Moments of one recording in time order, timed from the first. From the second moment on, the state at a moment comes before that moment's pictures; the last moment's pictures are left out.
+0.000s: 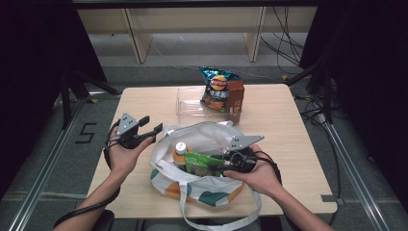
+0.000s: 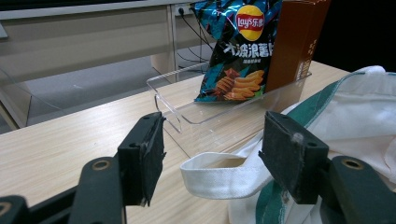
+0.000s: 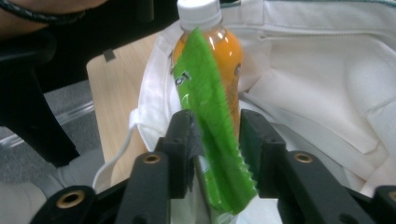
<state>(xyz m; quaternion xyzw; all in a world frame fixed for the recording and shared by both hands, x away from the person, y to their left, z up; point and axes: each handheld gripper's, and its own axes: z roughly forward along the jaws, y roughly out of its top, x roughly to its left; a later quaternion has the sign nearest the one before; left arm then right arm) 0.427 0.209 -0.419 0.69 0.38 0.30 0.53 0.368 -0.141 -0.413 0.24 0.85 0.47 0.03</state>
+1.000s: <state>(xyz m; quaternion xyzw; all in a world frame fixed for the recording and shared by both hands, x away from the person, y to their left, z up) 0.429 0.209 -0.420 0.69 0.38 0.30 0.54 0.368 -0.159 -0.382 0.21 0.84 0.49 0.12</state>
